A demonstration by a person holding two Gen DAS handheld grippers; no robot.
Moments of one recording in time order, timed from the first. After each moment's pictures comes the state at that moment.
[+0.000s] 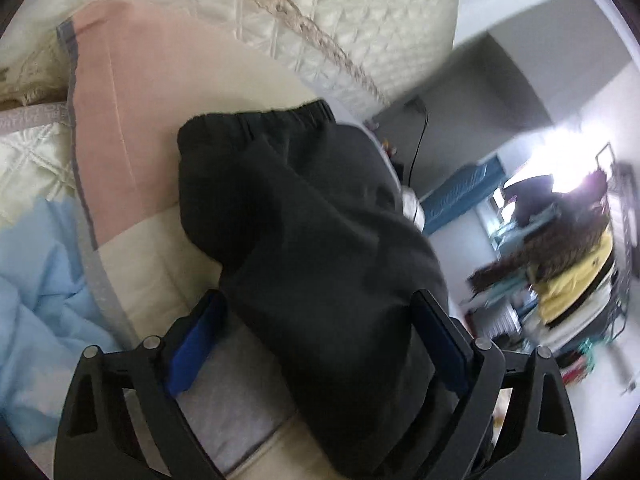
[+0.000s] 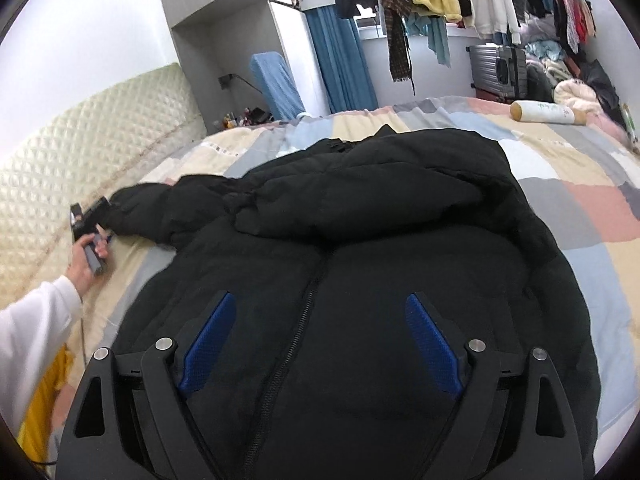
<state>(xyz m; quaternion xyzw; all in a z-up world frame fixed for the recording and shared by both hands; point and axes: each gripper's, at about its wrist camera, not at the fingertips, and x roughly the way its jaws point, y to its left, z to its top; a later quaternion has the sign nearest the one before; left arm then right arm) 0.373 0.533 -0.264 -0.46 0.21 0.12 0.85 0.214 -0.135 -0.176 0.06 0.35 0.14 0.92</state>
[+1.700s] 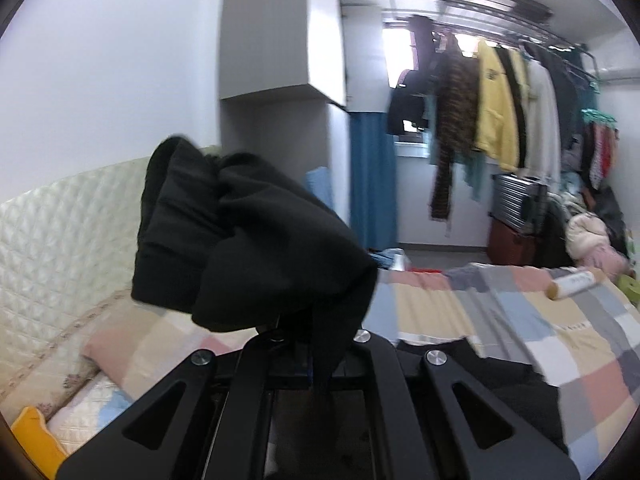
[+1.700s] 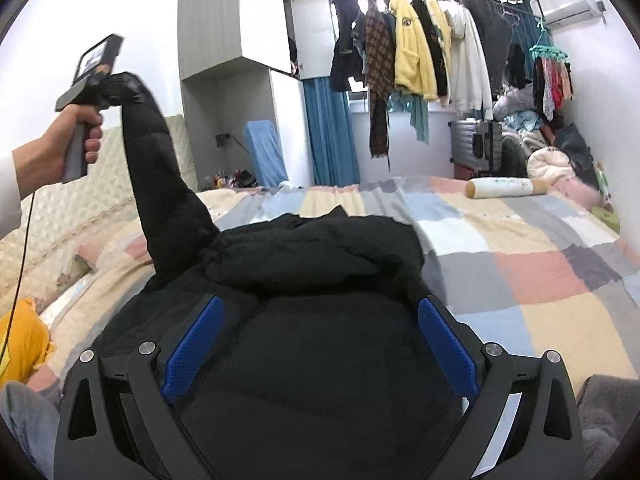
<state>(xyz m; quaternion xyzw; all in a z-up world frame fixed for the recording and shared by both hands) 0.340 0.101 0.069 0.00 0.17 0.11 0.98 0.146 -0.238 -0.122 0.03 0.21 0.12 0.97</state>
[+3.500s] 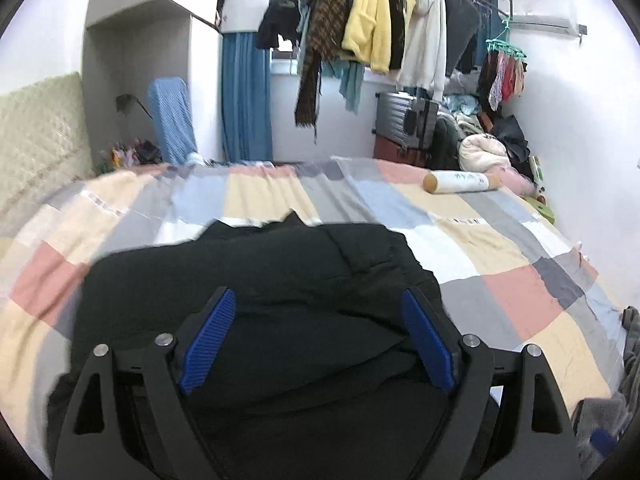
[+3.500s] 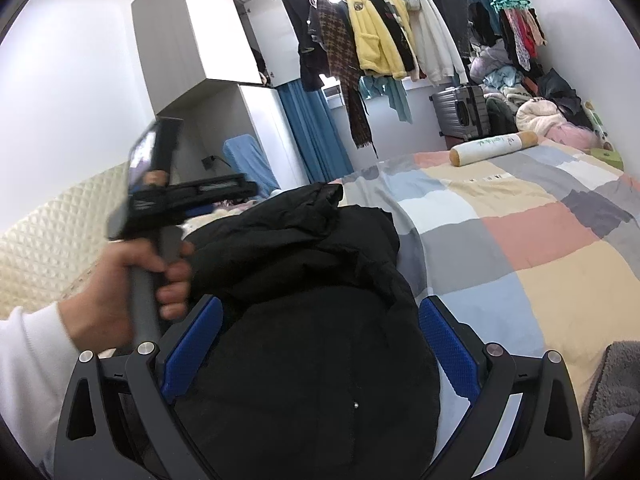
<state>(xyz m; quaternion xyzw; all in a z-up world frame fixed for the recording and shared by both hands) 0.326 -0.081 -0.070 -0.01 0.28 -0.08 0.96 0.164 -0.302 -0.140 0.13 0.21 0.13 0.96</state>
